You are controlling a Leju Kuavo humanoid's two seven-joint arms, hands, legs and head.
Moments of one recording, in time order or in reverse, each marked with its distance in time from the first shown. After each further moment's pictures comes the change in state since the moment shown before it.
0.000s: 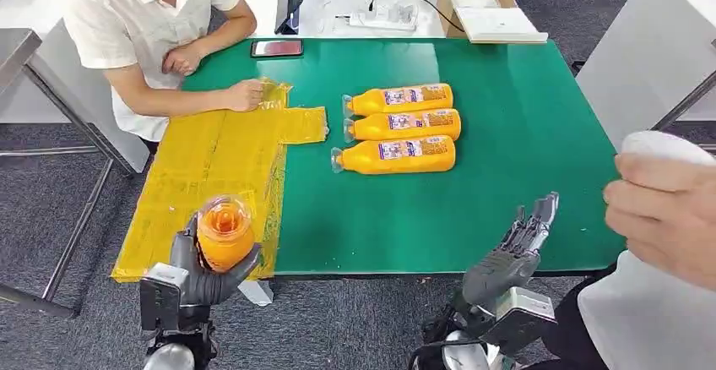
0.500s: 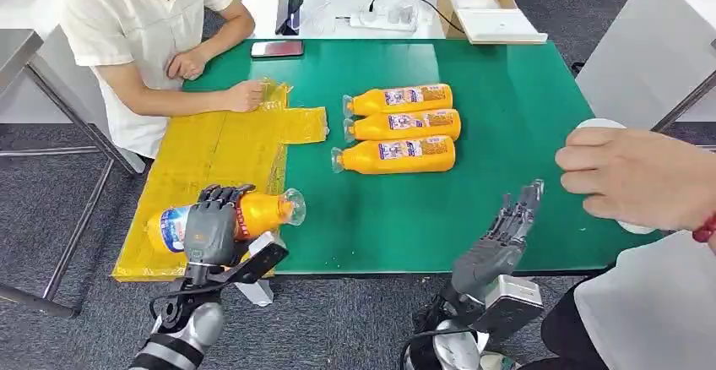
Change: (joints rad) left arm -0.307 -0.013 0.027 0.499 -0.892 0.178 0.276; right arm -0.058 0.015 0.027 0.065 -0.006 0.032 0.000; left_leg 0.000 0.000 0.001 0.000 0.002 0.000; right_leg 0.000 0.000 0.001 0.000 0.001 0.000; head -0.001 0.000
